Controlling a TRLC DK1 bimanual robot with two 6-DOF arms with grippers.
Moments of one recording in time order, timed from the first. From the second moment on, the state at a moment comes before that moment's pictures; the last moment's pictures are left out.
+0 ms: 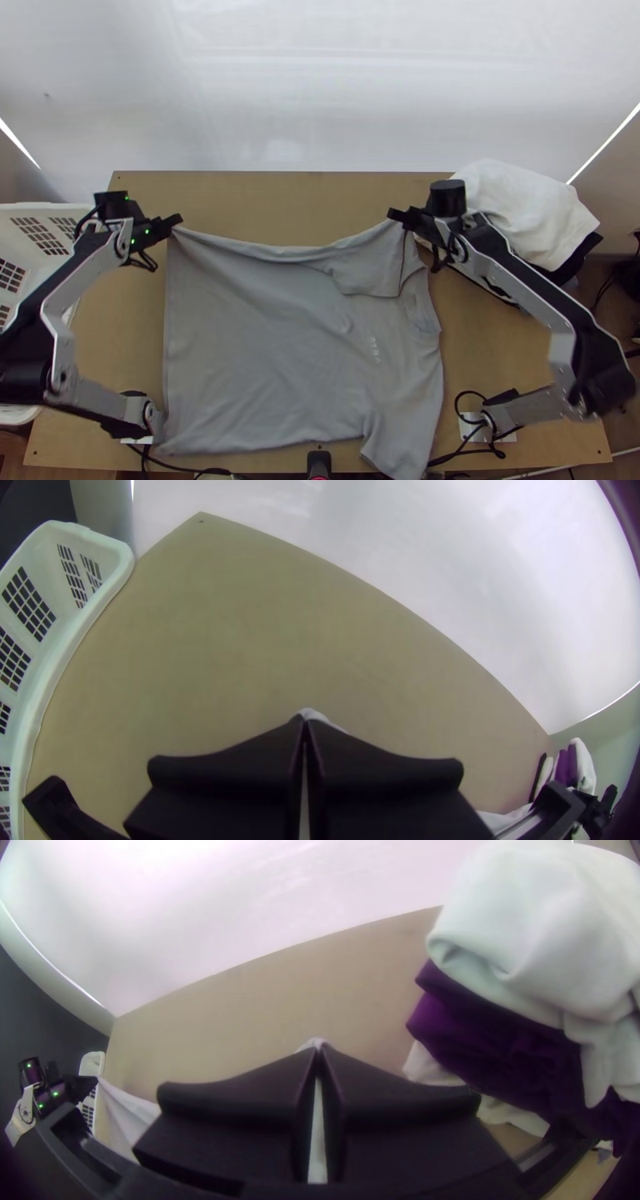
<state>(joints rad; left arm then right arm) 0.15 1.62 1.09 -0.25 0.10 -0.37 0.37 1.59 1.18 -0.27 0.06 0.55</state>
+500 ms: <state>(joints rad) 0.19 1.91 1.35 -0.33 0.07 -0.37 0.30 1.85 1.42 -0.29 0.08 0.55</state>
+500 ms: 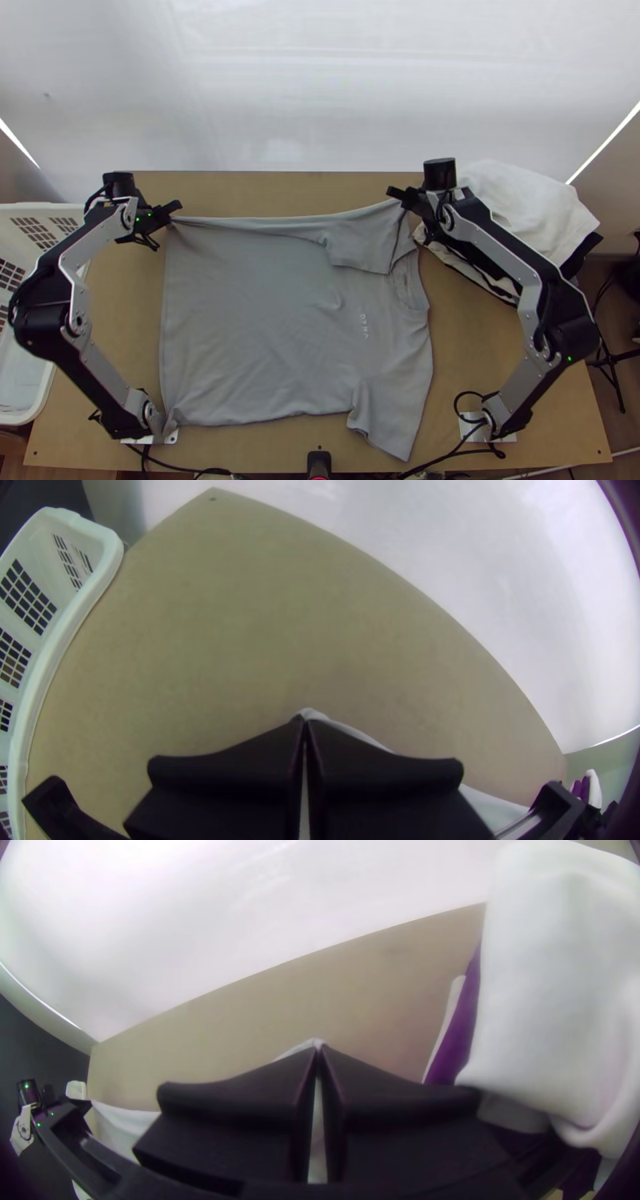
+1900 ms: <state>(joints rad) 0.19 1.72 1.25 -0.72 0.12 -0.26 0.34 1.51 1.06 -0.57 0.10 0.55</state>
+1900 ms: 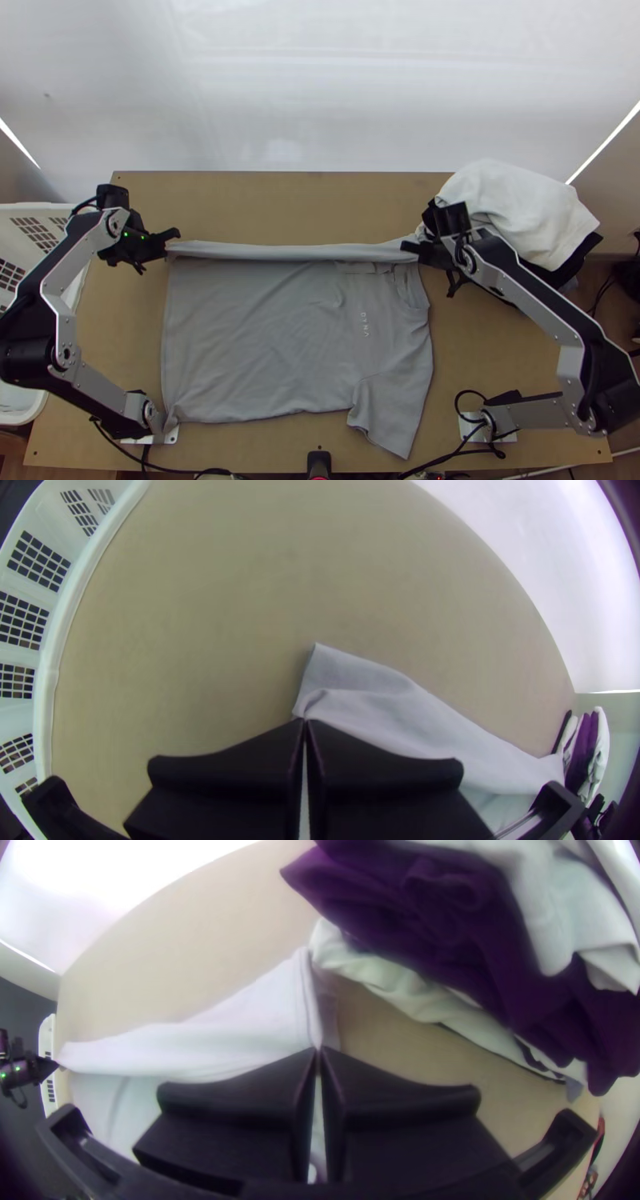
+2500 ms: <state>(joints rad) 0.13 1.61 1.06 -0.74 0.13 -0.16 0.36 1.44 0.88 -0.54 0.11 0.58</state>
